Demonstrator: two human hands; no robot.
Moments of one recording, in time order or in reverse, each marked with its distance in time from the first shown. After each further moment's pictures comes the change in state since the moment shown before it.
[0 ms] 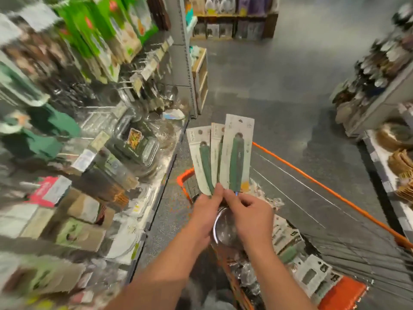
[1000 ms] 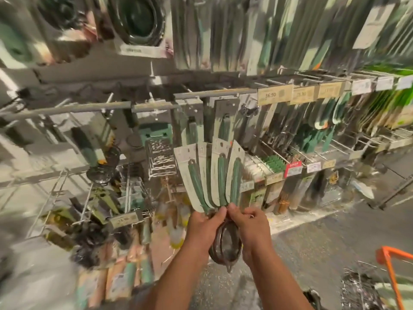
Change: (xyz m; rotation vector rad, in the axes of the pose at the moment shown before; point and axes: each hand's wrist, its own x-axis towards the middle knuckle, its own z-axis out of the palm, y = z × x) left_hand -0.358 -0.057 -0.360 -0.470 0.956 0.412; right_hand -0.380 -0.035 0.267 0.051 -0.985 0.031
